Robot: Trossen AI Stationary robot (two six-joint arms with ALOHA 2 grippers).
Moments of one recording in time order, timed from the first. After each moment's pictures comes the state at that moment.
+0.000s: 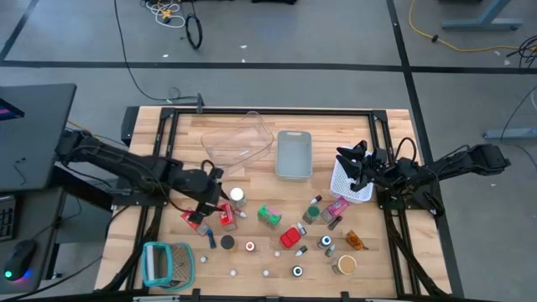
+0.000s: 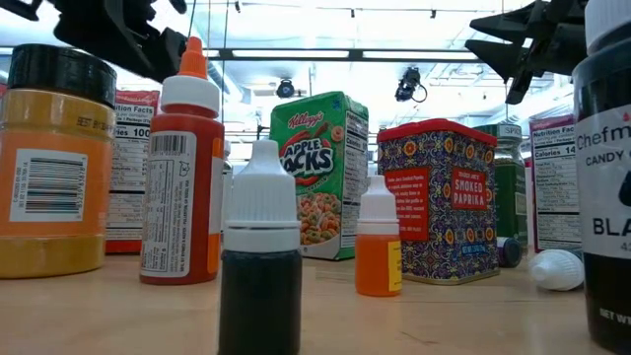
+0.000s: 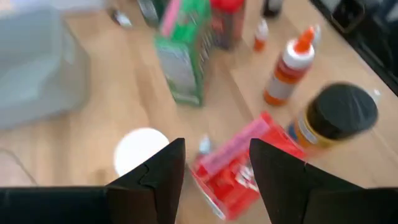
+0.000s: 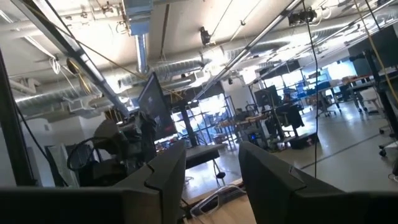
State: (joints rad) left arm -0.26 1.05 0.73 -0.42 0.02 0.11; right arm 0.12 0.75 0.02 1.19 0.43 0.13
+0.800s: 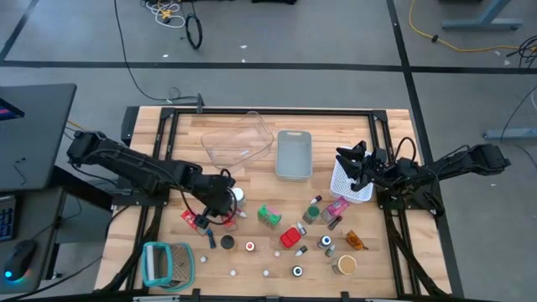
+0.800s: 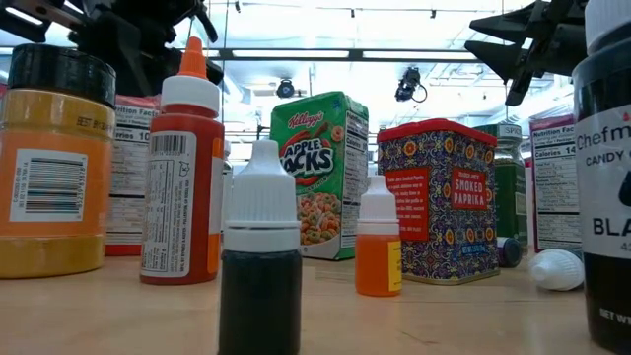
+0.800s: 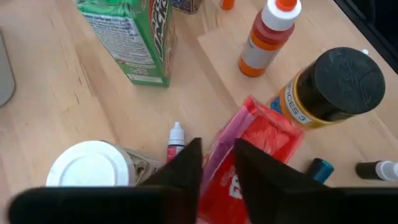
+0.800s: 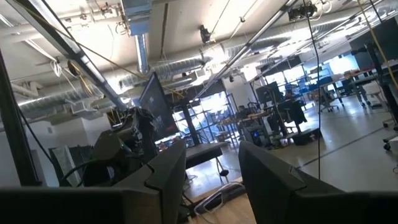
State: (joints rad) left arm -0.23 1.29 0.80 -0.48 0.15 0.23; right arm 0.13 0.75 0.02 1.18 0.43 0.16
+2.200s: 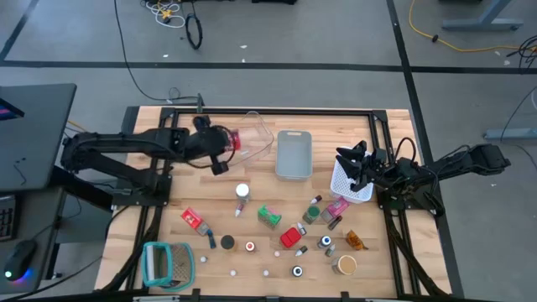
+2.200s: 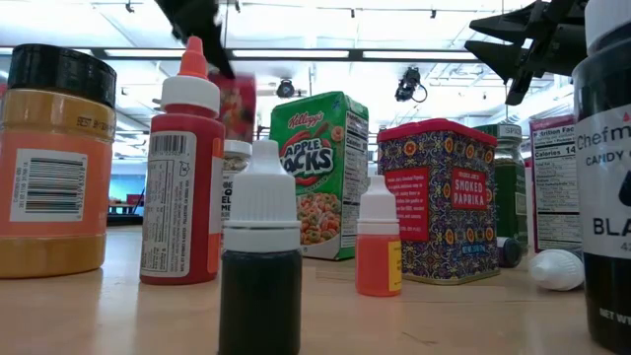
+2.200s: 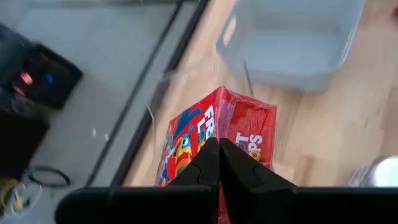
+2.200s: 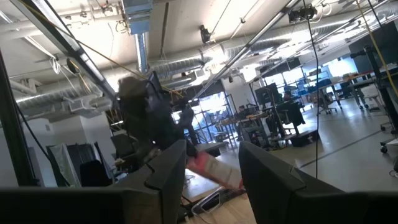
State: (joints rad) left arm 0.06 1.18 1.12 -0.78 -0.53 -0.02; right arm 0.13 0.75 0.02 1.18 0.43 0.14
